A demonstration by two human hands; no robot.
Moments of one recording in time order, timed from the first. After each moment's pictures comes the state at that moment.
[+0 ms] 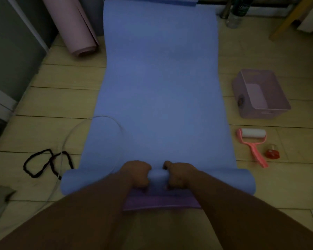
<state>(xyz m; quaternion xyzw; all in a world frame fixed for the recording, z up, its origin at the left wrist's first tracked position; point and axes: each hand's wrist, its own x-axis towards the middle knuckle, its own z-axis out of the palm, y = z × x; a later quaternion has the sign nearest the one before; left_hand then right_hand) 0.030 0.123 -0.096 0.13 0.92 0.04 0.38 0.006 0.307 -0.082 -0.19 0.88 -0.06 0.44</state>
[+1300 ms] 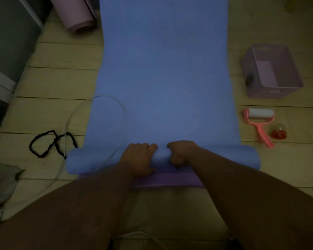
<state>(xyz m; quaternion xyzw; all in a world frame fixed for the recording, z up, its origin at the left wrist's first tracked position) 0.063 0.117 -0.105 0.17 0.96 0.05 0.20 0.002 0.294 -0.071 -0.19 0.88 0.01 0.44</state>
